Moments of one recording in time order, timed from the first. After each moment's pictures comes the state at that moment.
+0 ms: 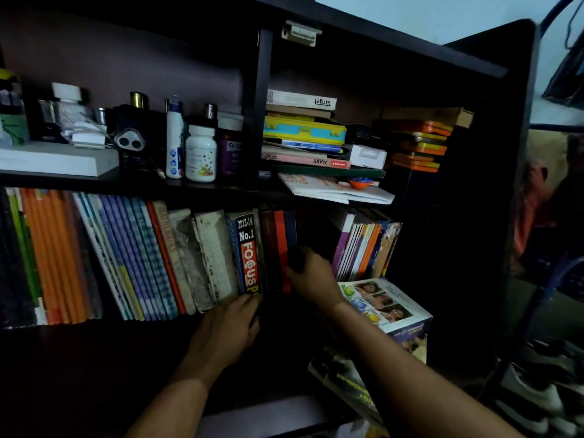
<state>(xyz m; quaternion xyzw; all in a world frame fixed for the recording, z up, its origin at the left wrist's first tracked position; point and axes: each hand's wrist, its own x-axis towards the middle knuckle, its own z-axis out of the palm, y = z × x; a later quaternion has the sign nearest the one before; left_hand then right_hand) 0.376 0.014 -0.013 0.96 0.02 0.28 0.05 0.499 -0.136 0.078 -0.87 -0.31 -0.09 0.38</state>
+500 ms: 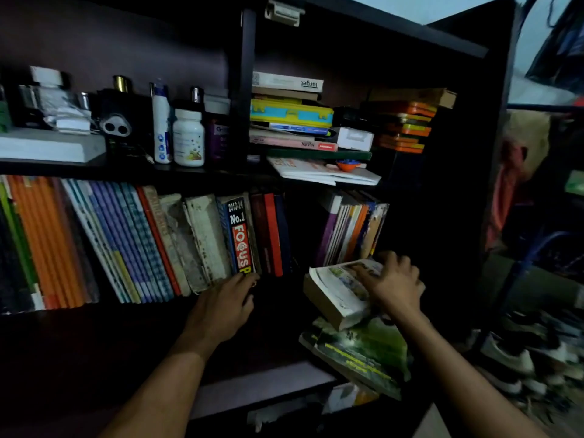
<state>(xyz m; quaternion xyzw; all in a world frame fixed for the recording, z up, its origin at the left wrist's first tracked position) 0.372 0.009 -0.006 0.95 0.03 0.28 0.09 0.503 -0.281 0.060 -0.96 -0.04 -0.18 0.22</state>
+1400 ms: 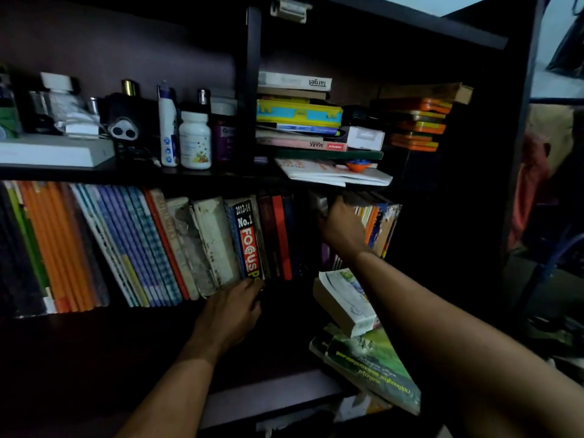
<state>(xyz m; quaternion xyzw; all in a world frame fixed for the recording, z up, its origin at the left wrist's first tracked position) 0.376 0.013 -0.010 0.96 0.03 0.27 0.09 0.537 -0.159 0.133 -0.90 -0.23 -0.20 0.31</state>
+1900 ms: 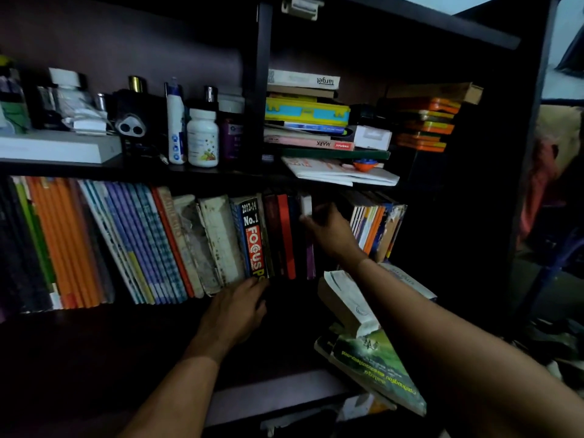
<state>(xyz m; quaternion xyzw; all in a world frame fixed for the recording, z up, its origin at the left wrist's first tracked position) 0.379 0.019 -0.016 0.96 0.01 0.27 0.09 0.515 -0.147 0.127 -0.85 -0.27 -0.06 0.45</state>
